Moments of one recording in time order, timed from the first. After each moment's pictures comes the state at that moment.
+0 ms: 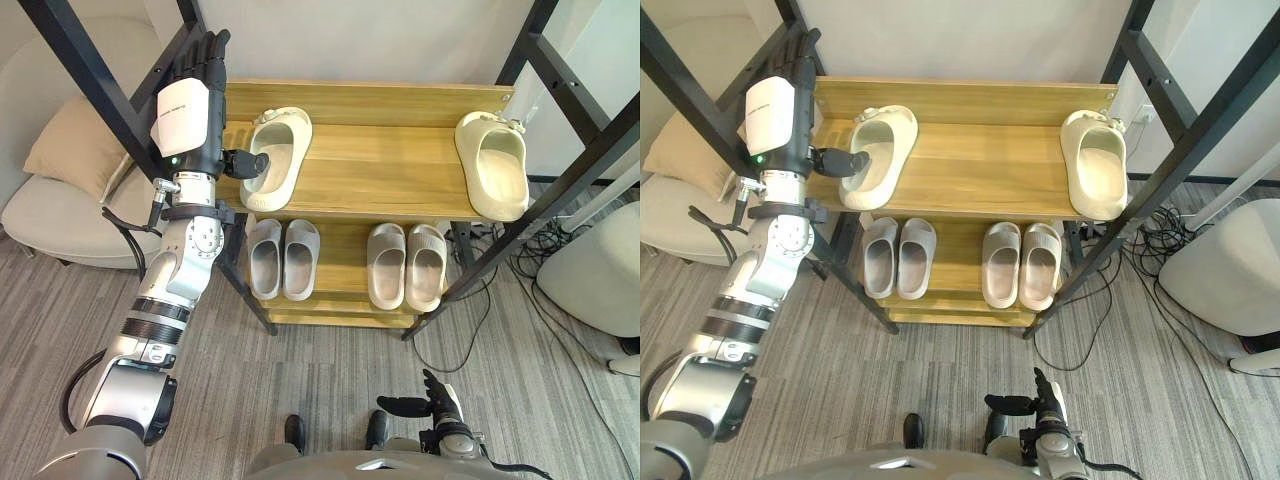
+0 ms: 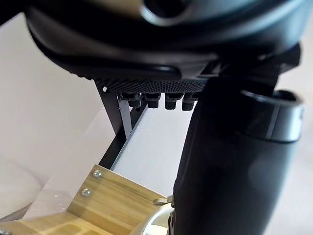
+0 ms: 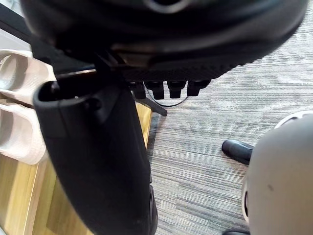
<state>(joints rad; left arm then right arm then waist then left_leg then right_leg) -0.58 0.54 -0.15 0.25 0.62 0.01 0.44 0.07 -0.08 0.04 0.95 -0.06 -0.10 -0.18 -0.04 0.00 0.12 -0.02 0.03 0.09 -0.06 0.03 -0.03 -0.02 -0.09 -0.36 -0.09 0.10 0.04</state>
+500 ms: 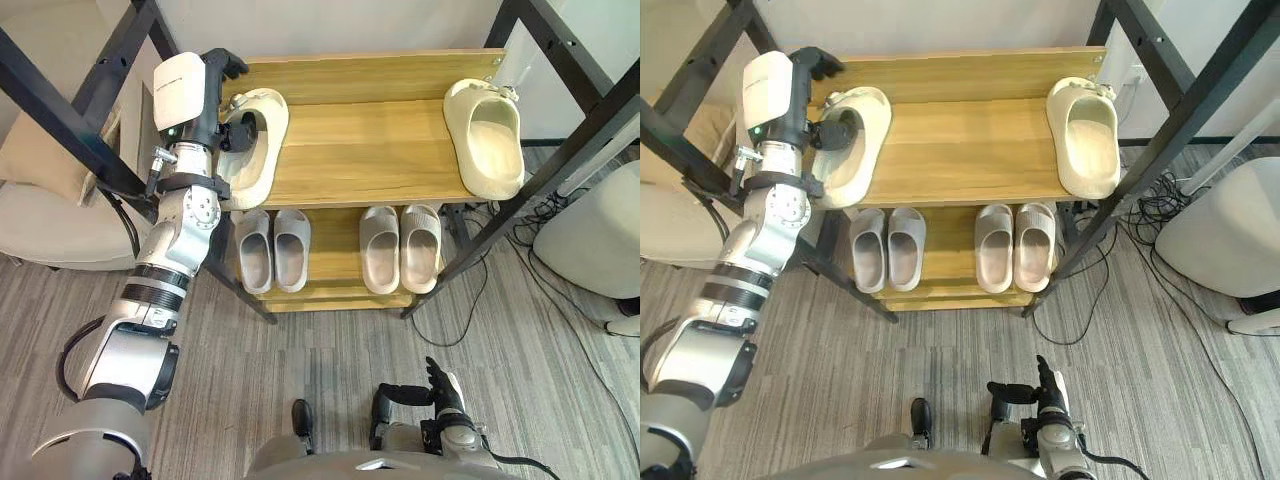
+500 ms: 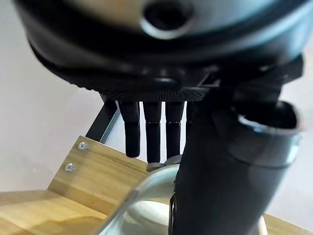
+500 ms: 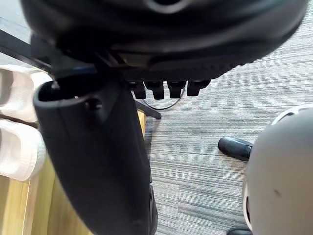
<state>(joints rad) -0.69 0.55 -0.17 0.33 0.63 0.01 0.43 0.07 -0.08 0.04 0.93 -0.06 -0.10 -0.18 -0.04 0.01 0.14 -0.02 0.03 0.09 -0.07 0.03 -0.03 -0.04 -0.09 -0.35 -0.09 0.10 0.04</state>
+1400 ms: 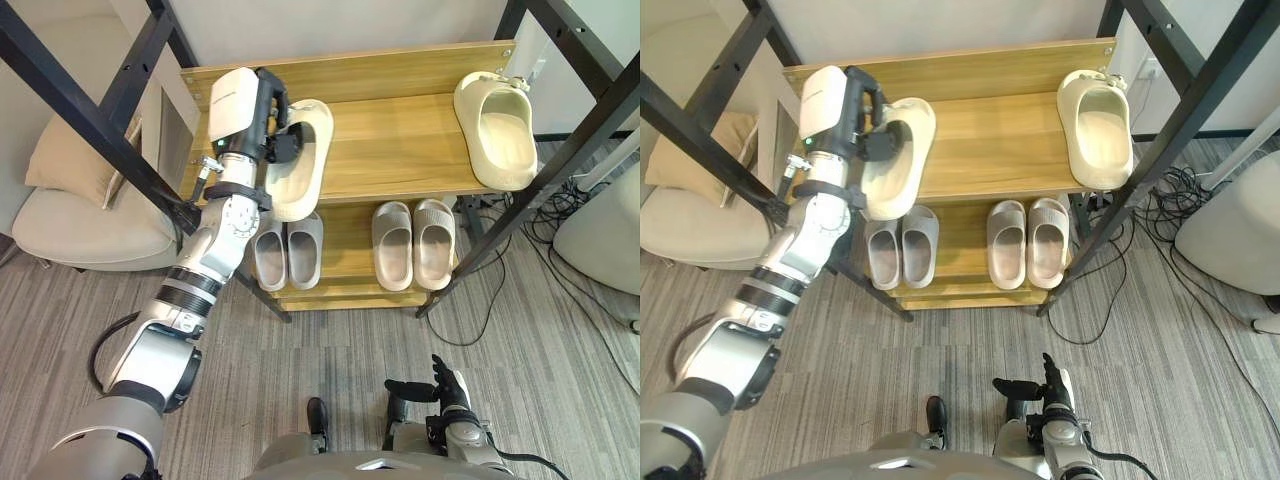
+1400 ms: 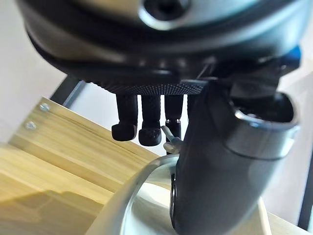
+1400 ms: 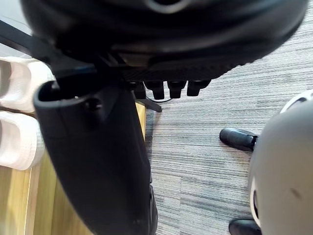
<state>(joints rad) -0.79 0.41 -0.33 0.39 0.47 0.01 0.41 0.04 -0.11 0.02 0.92 -0.03 -0.10 -0.19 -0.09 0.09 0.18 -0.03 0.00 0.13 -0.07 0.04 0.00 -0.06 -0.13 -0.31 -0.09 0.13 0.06</state>
